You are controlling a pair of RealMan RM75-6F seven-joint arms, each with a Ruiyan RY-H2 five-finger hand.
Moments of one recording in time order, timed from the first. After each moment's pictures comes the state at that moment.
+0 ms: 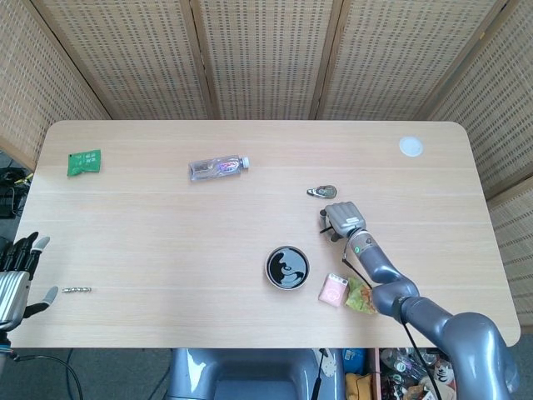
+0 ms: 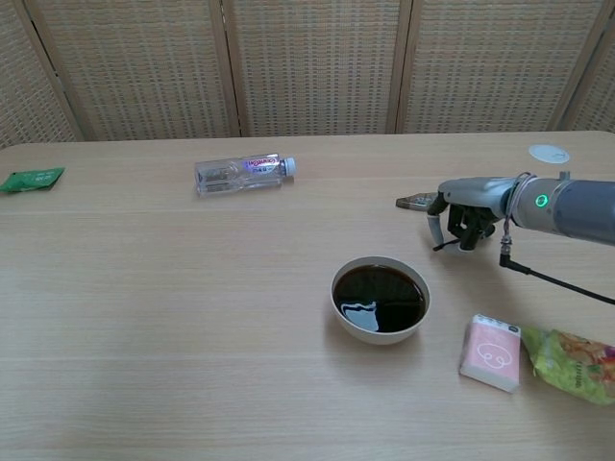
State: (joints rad) left arm -0.08 -1.16 -0.03 -1.58 1.44 1.43 0.10; right arm 0.90 -1.78 0.20 -0.75 -1.17 0.50 0.03
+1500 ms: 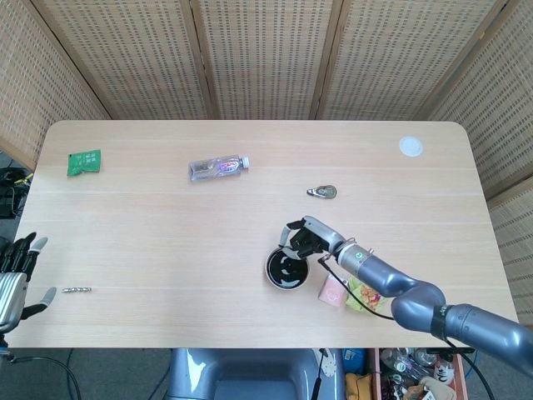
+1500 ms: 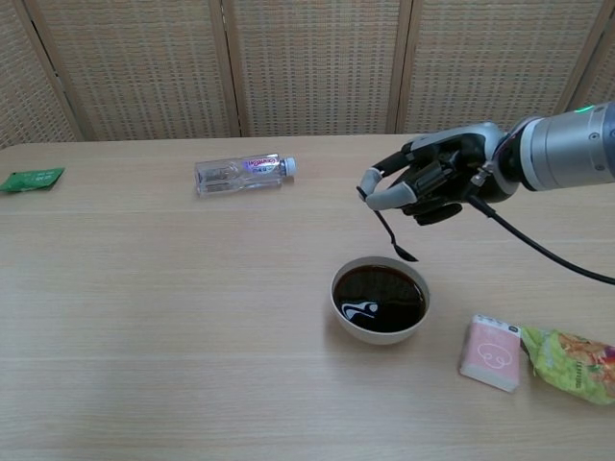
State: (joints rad) left arm -0.08 -1.15 -0.02 -1.57 1.46 1.45 0.08; right arm 0.80 -1.38 0.43 -1.49 -1.20 0.23 0.82
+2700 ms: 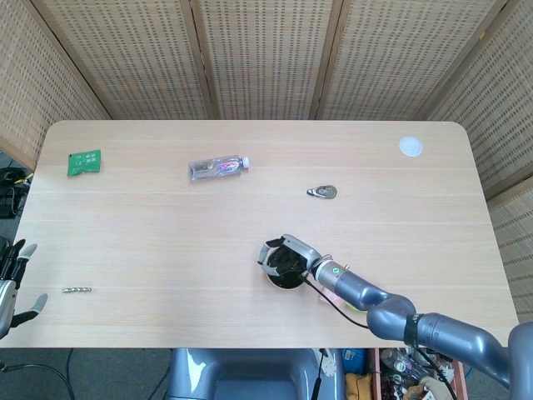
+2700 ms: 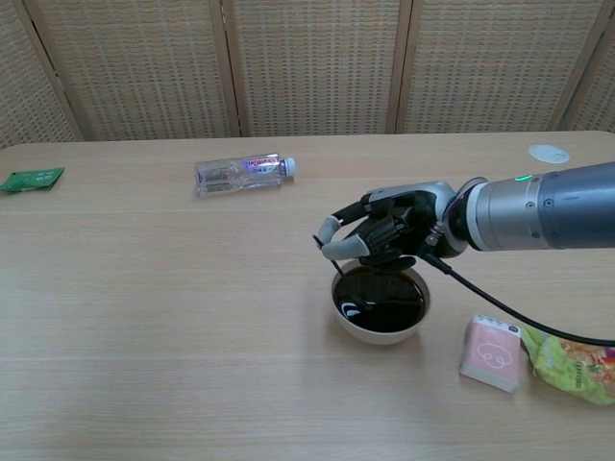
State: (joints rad) left arm -0.04 -1.15 0.00 -1.53 1.47 1.48 0.02; right arm 0.79 -1.56 0.43 -1.42 -1.18 0.25 0.78
